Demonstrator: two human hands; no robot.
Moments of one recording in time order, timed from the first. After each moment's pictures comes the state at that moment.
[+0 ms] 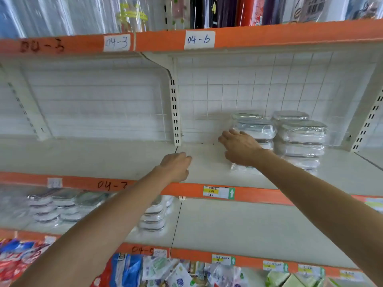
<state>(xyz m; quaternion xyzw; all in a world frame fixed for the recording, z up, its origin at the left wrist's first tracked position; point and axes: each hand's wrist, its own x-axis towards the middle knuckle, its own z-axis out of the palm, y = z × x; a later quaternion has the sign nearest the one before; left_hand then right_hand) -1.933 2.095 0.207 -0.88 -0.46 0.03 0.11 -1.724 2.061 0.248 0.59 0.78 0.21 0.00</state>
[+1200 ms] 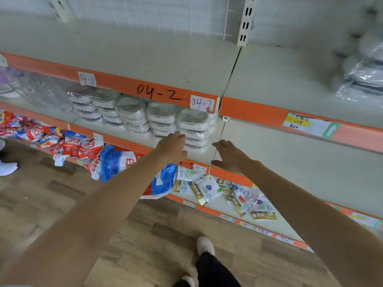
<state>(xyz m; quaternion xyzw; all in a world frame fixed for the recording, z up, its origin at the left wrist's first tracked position) -2.096 2.087 0.005 -0.79 -0.60 0.06 -0.11 -1.890 2.082 -0.018 0.54 0.82 -0.19 0.05</state>
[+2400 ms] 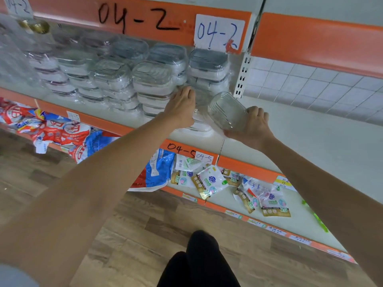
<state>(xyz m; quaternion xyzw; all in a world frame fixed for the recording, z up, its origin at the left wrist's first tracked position) -2.084 2.195 -0.103 -0.80 -0.59 0.00 -0.03 -1.876 2.153 -0.128 0.69 0.68 -0.18 -0.17</state>
